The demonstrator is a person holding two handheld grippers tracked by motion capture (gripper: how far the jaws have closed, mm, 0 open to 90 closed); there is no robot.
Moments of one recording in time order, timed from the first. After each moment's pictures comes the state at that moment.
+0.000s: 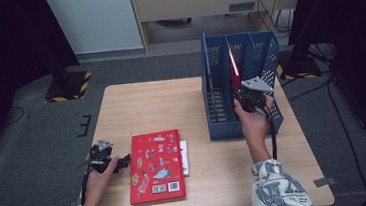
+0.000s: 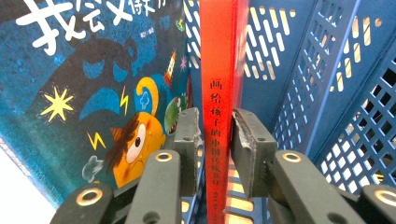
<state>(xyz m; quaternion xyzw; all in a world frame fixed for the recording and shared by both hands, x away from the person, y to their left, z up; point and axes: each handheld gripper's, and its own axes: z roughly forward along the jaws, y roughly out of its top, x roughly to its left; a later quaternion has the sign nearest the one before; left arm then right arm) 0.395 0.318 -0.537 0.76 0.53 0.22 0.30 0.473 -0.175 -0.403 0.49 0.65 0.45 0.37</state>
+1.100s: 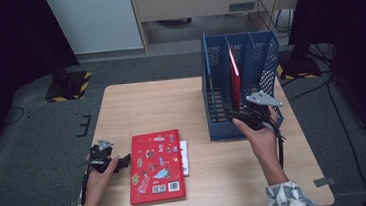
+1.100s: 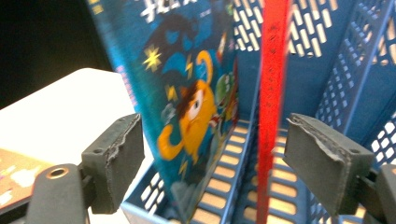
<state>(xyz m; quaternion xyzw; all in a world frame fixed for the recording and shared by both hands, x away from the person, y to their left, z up) 0.395 0.317 -0.537 0.76 0.54 0.22 0.30 0.423 -0.180 -0.412 0.46 0.67 0.50 0.30</state>
